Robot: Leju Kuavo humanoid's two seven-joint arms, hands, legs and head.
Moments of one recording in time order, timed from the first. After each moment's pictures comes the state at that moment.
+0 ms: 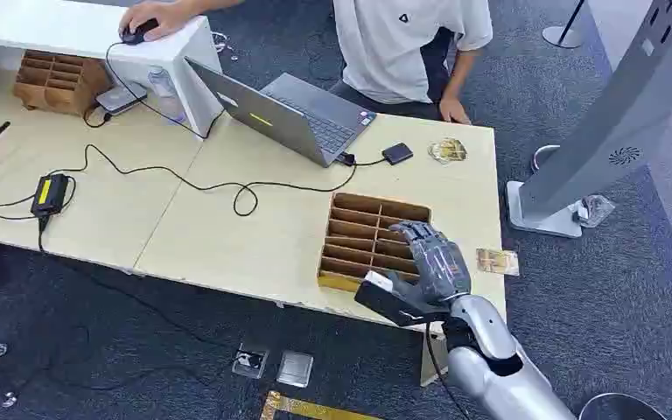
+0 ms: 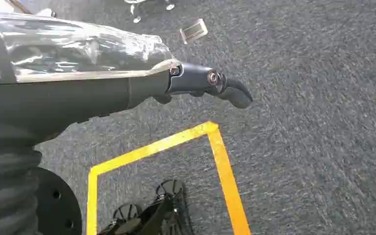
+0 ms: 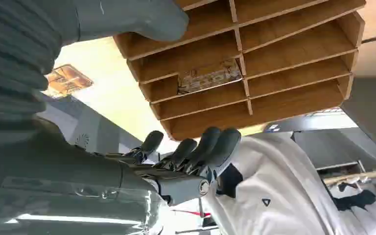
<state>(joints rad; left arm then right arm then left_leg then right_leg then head) -0.16 -0.26 1.54 -0.16 -0.57 0.64 -0.33 -0.51 -0.14 0.79 -1.19 0.74 -0.22 0.03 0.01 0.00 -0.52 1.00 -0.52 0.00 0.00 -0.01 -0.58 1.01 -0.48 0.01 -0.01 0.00</state>
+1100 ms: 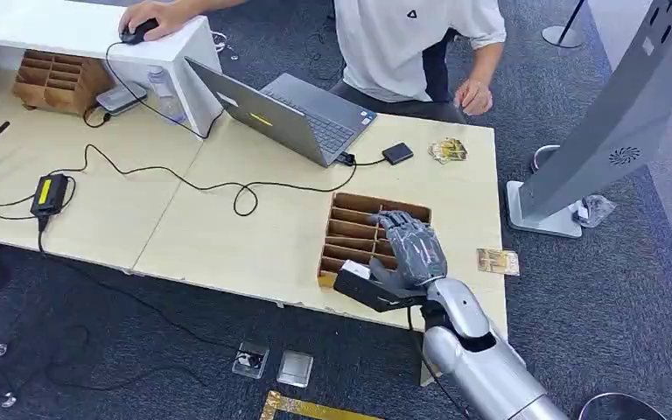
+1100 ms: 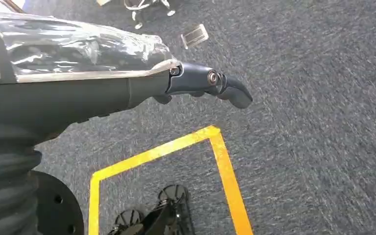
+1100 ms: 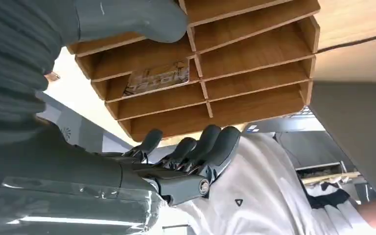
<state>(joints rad) -0.16 -0.26 1.54 -0.15 -0.59 0.66 -0.32 -0.60 -0.02 0.82 -0.98 0.76 -0.26 -0.04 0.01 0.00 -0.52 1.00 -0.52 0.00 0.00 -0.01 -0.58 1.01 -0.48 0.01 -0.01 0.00</state>
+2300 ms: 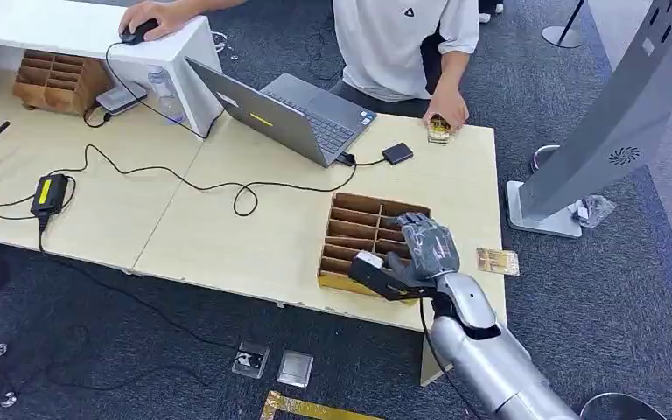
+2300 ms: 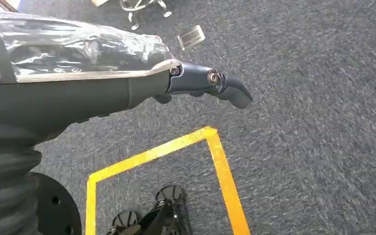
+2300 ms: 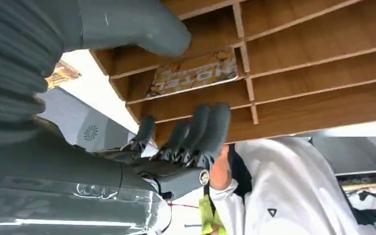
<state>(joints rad) -0.16 -0.26 1.54 -0.15 -0.59 0.65 -0.34 -0.65 0.00 0.79 -0.79 0.77 -0.32 -0.05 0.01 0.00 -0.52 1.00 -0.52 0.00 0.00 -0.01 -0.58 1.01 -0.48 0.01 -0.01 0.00</state>
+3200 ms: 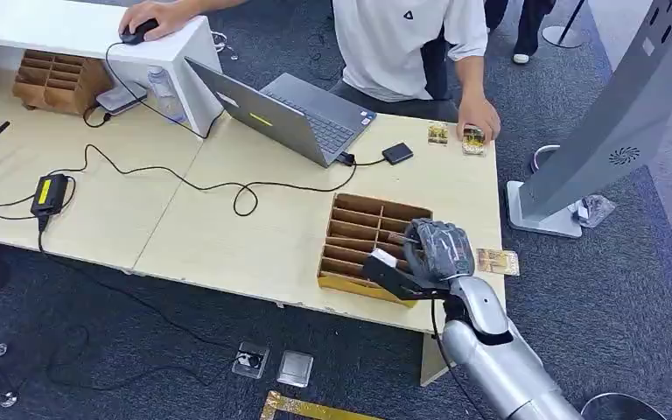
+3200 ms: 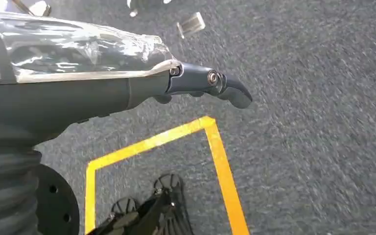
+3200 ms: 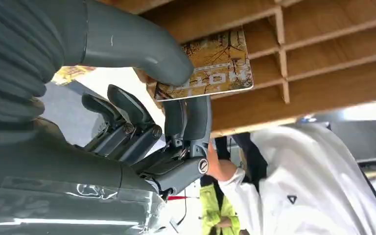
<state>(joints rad) -0.16 -0.25 1.54 -0.15 -0.56 0.63 -0.34 -0.62 -0.04 0.75 -0.86 0.79 -0.35 -0.03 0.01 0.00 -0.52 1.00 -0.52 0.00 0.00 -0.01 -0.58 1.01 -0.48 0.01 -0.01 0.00</state>
